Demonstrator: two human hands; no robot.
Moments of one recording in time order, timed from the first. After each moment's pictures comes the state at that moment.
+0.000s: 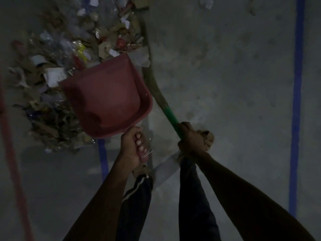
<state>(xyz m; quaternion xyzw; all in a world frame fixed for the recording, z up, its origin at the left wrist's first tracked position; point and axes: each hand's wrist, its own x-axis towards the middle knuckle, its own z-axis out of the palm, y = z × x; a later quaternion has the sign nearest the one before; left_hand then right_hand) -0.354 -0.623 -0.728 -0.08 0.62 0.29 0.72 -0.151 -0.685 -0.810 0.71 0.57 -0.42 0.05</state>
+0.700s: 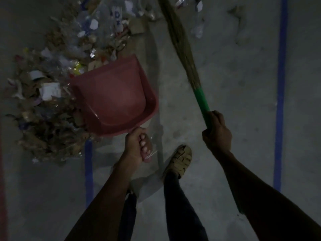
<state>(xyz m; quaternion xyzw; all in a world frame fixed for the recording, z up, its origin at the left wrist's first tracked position) -0.261 -0.569 -0.723 -0.04 0.63 0.31 0.71 0.007 -0.607 -0.775 0.79 0.55 -0.25 -0.07</state>
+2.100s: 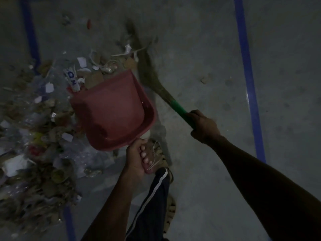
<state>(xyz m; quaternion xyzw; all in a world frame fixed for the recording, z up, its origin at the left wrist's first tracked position) -0.031 -0.335 -0.760 -0.04 0.62 0.25 0.74 0.228 -0.345 -0.851 0.70 0.60 -0.38 0.05</state>
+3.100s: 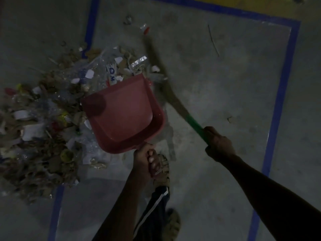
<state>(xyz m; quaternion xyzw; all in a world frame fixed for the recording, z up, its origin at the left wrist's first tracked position) -0.076 -0.271 -0.738 -0.14 0.61 0.35 0.70 0.201 -0.235 -0.818 0.62 0.69 -0.35 0.12</state>
